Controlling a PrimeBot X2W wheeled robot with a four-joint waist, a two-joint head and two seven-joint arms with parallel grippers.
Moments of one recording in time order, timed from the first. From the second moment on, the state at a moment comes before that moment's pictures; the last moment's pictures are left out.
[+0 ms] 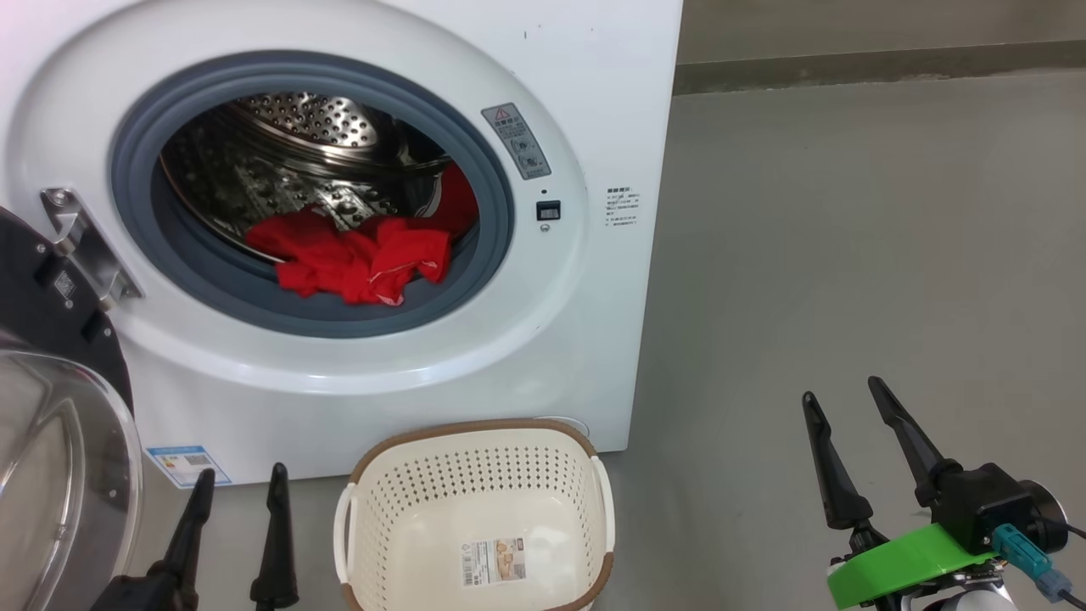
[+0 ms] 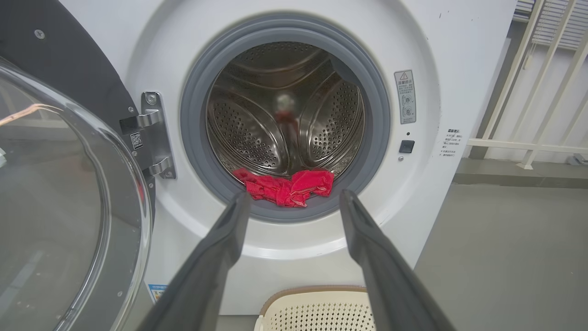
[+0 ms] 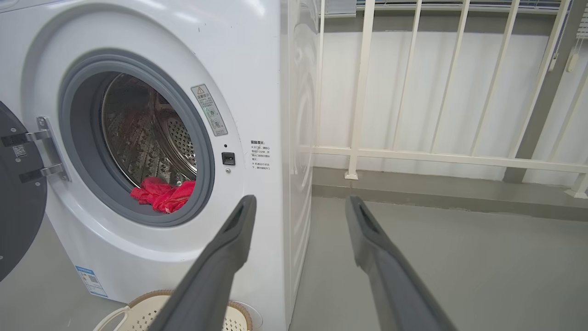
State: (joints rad) left arm 0.02 0.10 0.01 0.13 -0.26 0.00 -0.25; right arm -0.02 -0.05 0.00 0.16 0.17 0.12 -0.26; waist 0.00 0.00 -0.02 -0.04
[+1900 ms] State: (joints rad) left arm -0.61 0.09 -0.03 0.31 -0.24 0.02 -0.25; right arm -0.24 -0.05 0.05 0.06 0.10 0.13 -0.26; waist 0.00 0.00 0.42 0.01
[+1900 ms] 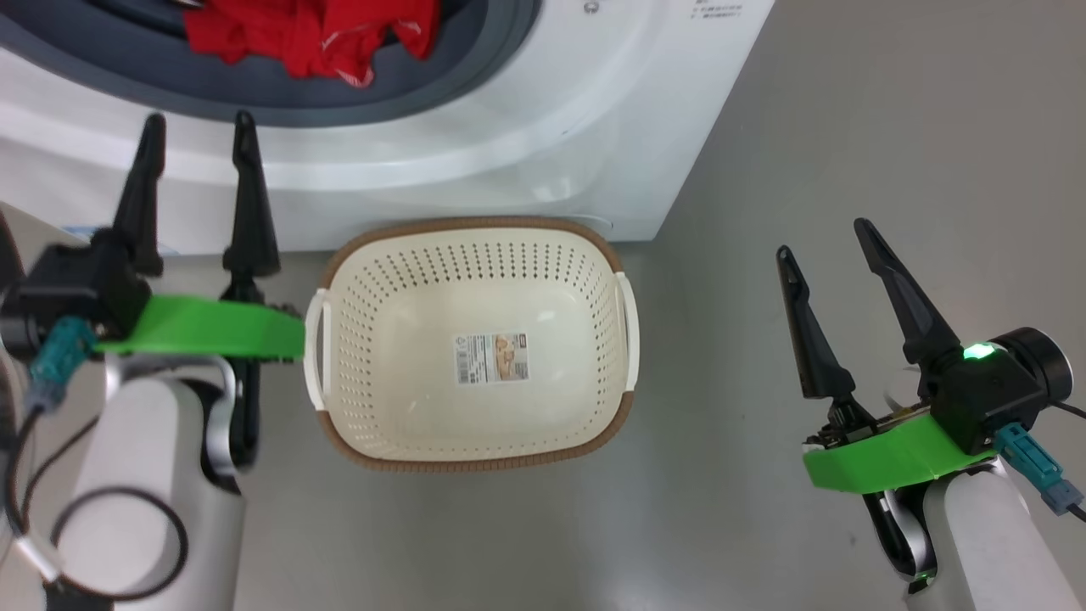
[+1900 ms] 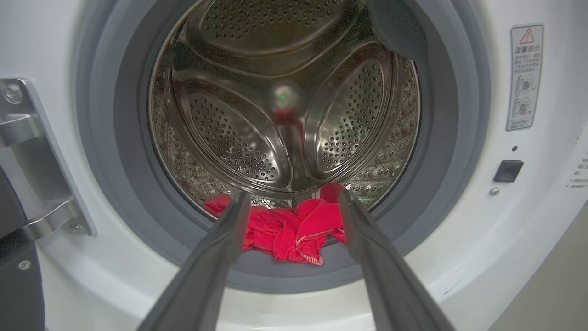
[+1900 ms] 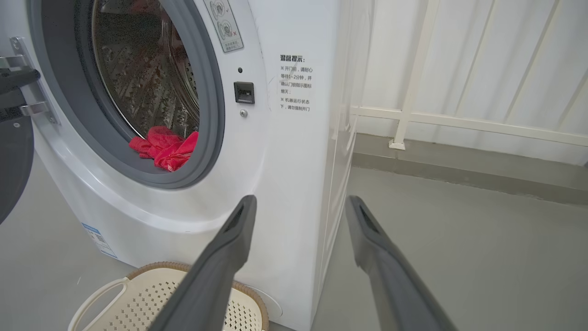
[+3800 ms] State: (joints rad) left arm -1.41 0.25 -0.15 1.18 -0.12 0.06 -0.01; right arm -0.38 -0.05 0.11 0.06 0.14 0.13 -0.26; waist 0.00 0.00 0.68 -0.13
